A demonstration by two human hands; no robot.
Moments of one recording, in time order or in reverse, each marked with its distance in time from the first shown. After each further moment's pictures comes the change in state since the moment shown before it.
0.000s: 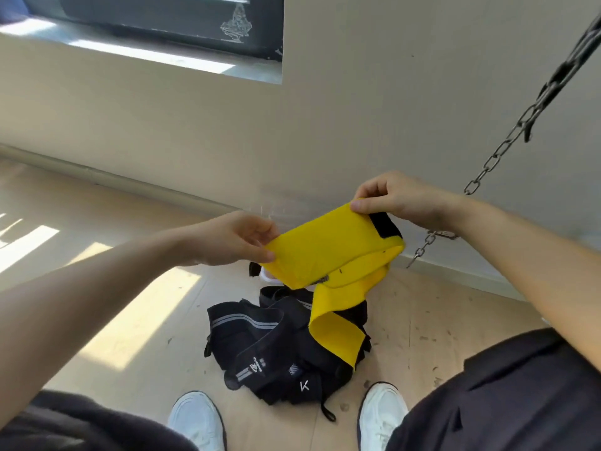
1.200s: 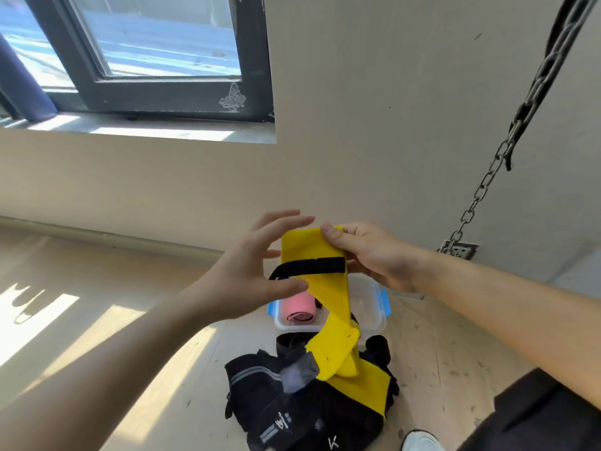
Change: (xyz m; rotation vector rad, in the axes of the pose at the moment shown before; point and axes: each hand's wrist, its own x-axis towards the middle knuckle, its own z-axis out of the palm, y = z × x) left_hand -0.016 0.052 0.001 0.237 0.354 0.360; right_hand -0.001 -0.041 0.056 0.486 0.098 -0.015
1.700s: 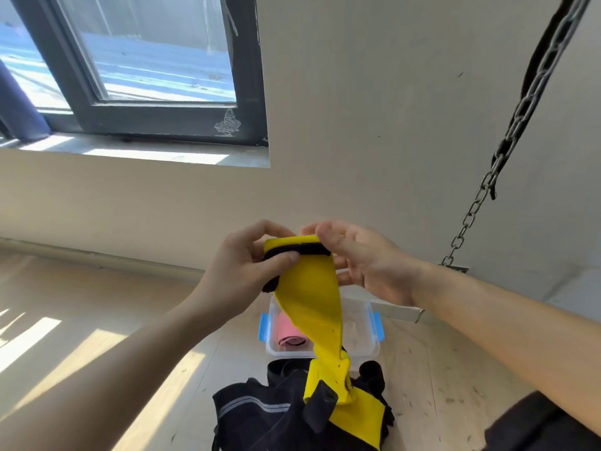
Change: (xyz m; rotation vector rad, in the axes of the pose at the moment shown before) left_hand 0.025 0.018 0.000 -0.403 0.251 -0.156; right_hand -0.007 -0.030 -0.009 0.065 -0.009 -0.098
